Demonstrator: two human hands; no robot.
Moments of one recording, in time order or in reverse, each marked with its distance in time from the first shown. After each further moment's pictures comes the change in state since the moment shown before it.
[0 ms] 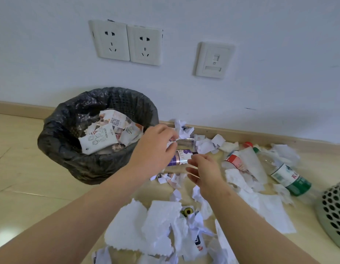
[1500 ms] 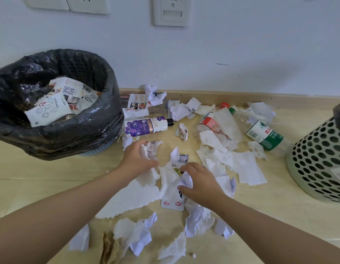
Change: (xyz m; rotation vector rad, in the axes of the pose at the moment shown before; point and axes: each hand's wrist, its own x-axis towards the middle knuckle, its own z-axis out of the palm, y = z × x) left_hand -0.059 -0.014 0.114 -0.470 -0.378 -0.715; right_hand 0.001 0.095 -0.123 -1.309 -0.259 -0.487
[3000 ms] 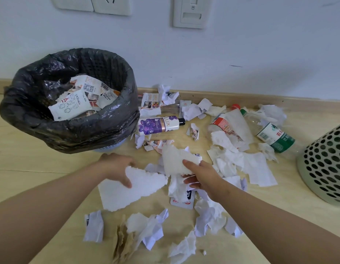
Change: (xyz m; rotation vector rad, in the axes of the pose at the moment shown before) left_hand 0.000 -0.035 -0.076 1.111 -0.372 0.027; right_hand 0.019 -0.037 -0.004 1.043 -0.097 0.491
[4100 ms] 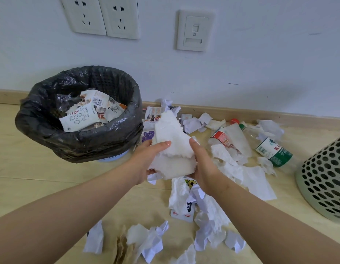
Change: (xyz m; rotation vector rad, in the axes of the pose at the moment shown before) left_hand -0.024 0.075 -0.044 -1.806 0.194 -0.014; right_hand -0.009 -0.051 0.015 0.328 -0.072 -0.231
